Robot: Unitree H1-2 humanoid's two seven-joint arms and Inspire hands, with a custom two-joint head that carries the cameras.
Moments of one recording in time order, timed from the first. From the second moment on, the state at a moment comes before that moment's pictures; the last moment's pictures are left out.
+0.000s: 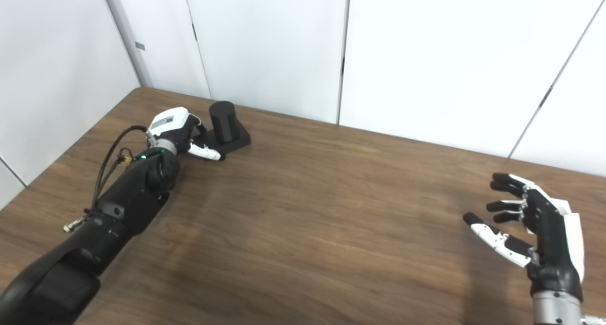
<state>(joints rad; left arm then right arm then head) -0.52 0.52 -0.23 0.45 0.70 0.45 -0.10 -0.08 -0.18 -0.07 -0.25 -0.26 0.11 -0.05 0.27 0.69</state>
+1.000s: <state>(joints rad) -0.47 0.53 -0.26 0.34 0.63 0.38 -0.14 -0.08 -0.18 -0.08 -0.25 -0.25 0.11 -0.05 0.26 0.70</state>
